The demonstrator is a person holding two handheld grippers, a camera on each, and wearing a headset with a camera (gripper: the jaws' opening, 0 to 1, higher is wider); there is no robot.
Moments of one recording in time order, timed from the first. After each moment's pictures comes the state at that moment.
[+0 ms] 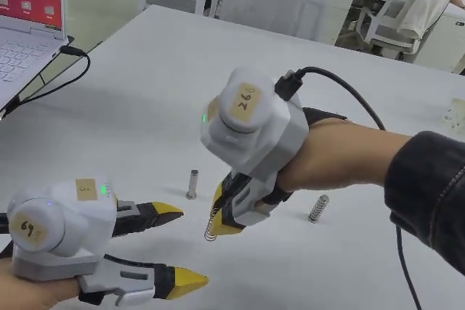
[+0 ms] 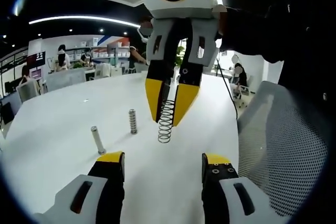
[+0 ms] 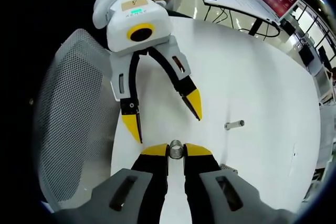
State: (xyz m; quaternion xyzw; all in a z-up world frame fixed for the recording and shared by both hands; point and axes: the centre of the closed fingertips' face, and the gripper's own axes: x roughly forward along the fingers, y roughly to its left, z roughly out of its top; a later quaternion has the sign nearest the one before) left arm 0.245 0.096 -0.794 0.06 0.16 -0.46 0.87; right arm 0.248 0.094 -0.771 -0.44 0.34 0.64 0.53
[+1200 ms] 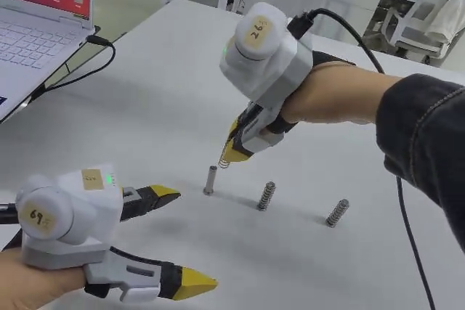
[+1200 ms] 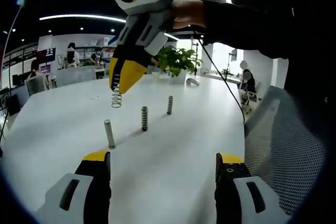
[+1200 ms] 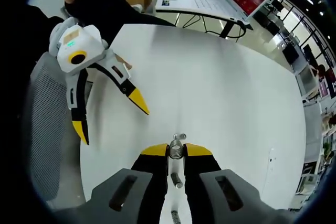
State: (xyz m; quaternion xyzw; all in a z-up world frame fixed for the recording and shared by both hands) left arm 0.252 0.113 -0.797 0.04 0.16 -0.42 0.89; right arm 0.336 0.129 -0.751 -0.46 0.32 0.60 0.58
